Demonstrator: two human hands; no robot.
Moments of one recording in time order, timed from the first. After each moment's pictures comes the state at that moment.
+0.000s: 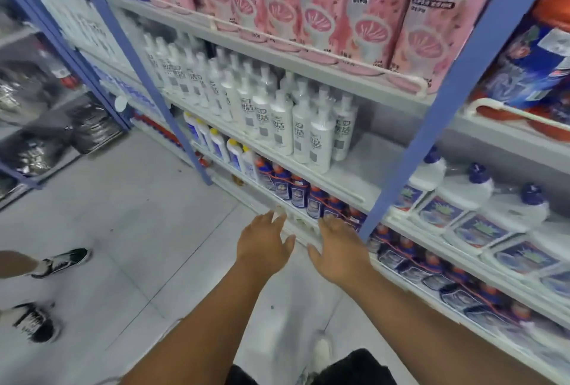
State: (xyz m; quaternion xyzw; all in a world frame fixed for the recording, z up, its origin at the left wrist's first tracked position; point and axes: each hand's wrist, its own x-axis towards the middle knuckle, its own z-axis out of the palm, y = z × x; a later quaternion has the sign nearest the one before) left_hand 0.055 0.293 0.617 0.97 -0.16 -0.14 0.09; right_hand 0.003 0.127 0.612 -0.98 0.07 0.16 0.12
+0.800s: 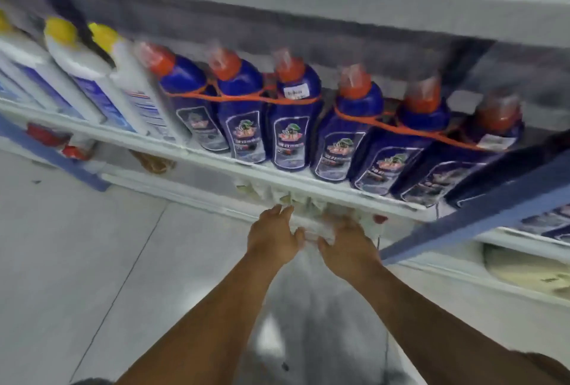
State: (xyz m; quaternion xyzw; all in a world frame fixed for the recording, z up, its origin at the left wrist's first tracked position) left_hand 0.296 0.252 0.078 0.92 -0.28 -0.25 0.11; right_hand 0.185 0.126 0.066 -0.91 0.32 0.16 0.22
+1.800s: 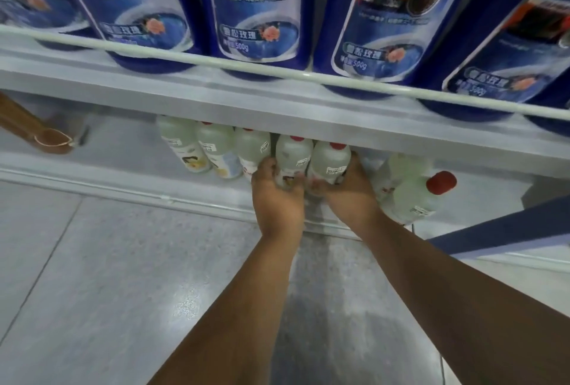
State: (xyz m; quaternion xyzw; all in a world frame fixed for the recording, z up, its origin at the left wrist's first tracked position) left_hand 0.335 0.154 -0.156 0.82 -0.06 -0.13 0.56; right_hand 0.267 0.048 -0.152 -0.75 0.40 -0.11 0.52
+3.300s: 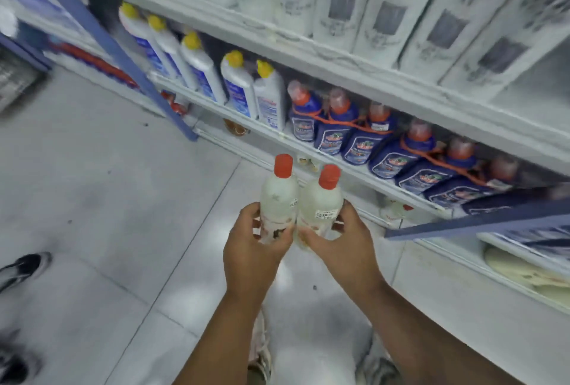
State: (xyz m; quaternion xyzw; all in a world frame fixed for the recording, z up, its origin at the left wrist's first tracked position) left_hand 0.232 0.450 0.314 0.87 0.05 -0.13 0.48; right_hand 0.181 0.299 0.319 -0.75 0.32 -0.02 0.58
